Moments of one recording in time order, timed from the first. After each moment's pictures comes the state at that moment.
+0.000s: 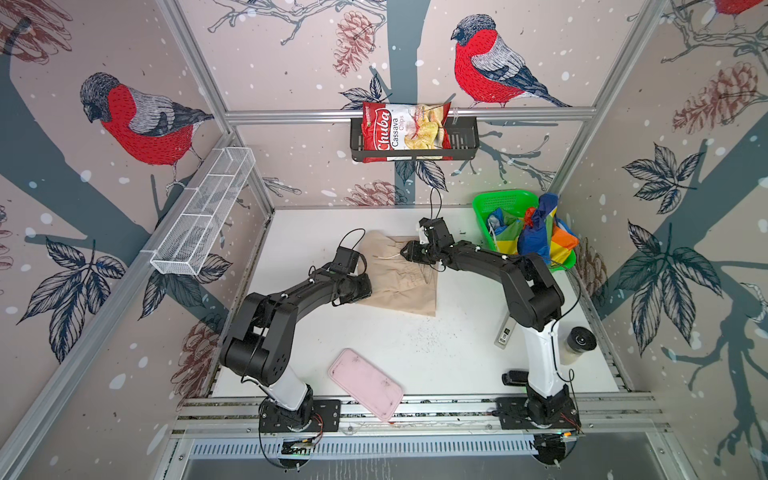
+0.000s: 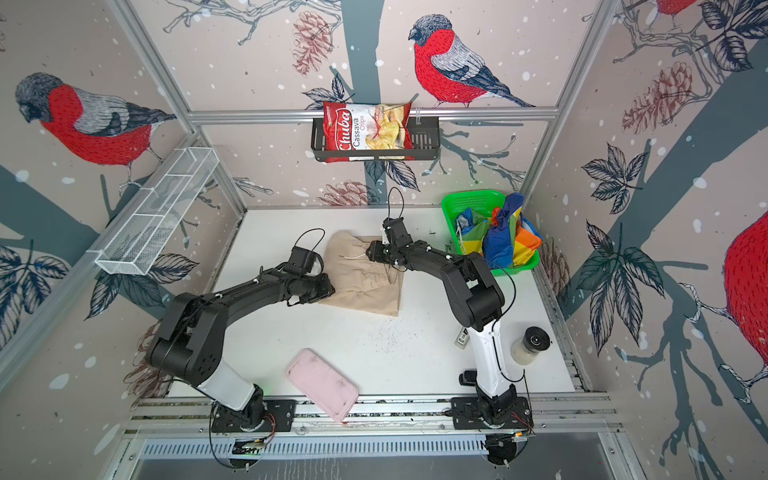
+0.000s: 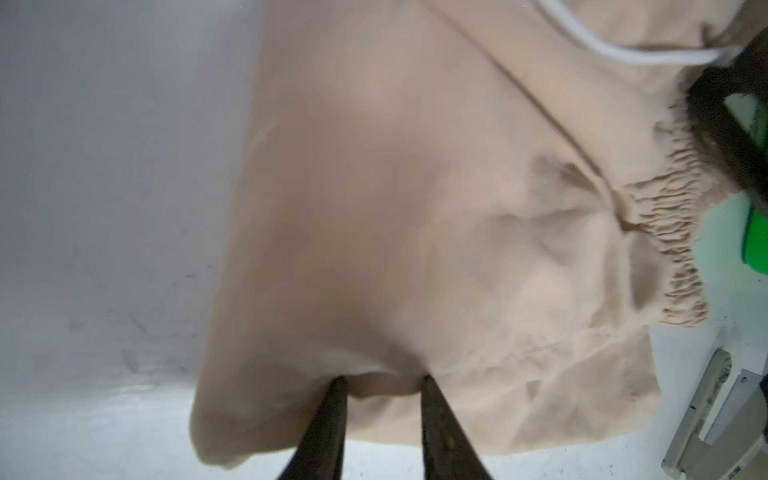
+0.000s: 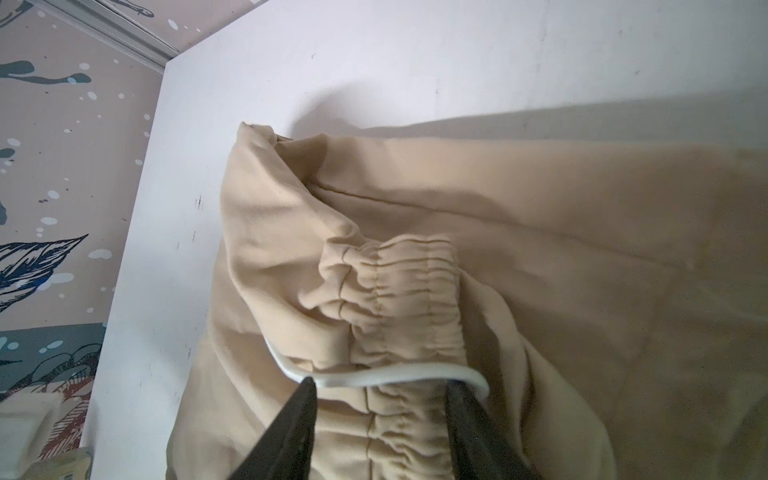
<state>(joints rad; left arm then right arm) -0.34 1.63 0.89 -0.34 0.23 -0.61 0.58 2.14 1.49 -0.10 -0.27 0.55</state>
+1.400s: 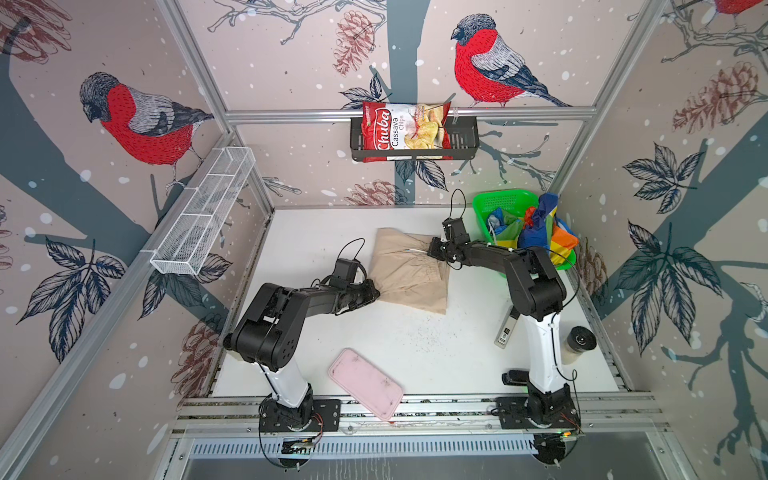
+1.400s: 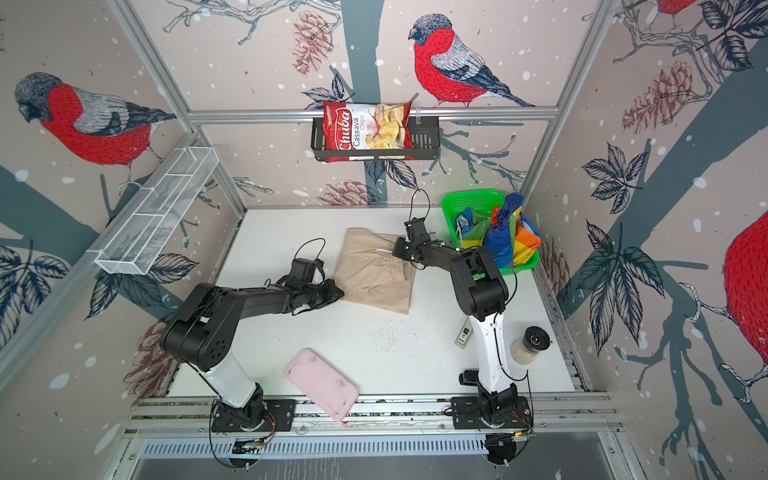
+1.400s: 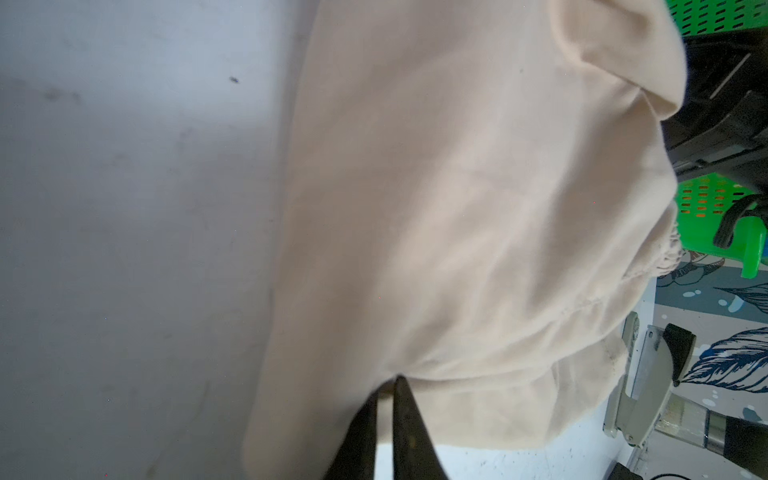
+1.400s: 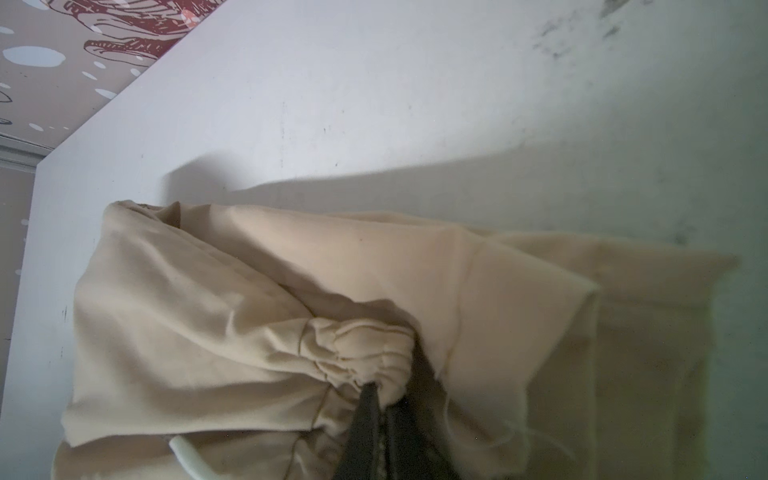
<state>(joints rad) -0.34 1.74 0.71 0.08 0.43 -0.65 0.43 2.21 1.47 -0.06 -0.16 0.58</state>
